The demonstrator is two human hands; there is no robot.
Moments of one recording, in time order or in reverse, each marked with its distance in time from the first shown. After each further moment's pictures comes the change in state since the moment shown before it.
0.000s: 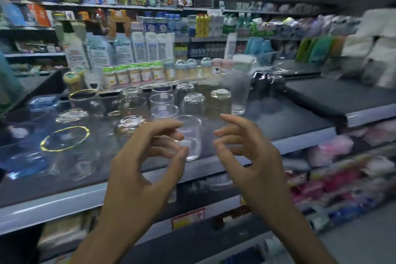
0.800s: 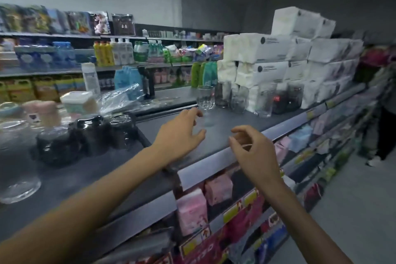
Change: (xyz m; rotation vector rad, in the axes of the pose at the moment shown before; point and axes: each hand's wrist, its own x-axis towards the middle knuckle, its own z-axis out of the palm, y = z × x) left_hand 0.247 -0.017 0.596 0.428 -0.569 0.161; right_hand 0.148 0.301 -0.462 -0.517 0.354 0.238
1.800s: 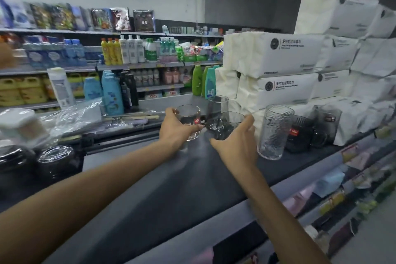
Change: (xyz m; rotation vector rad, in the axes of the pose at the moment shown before) left_hand 0.225 -0.047 0.124 -0.480 0.317 -0.640; right_hand 0.232 0.110 0.072 -0.197 0.025 0.151
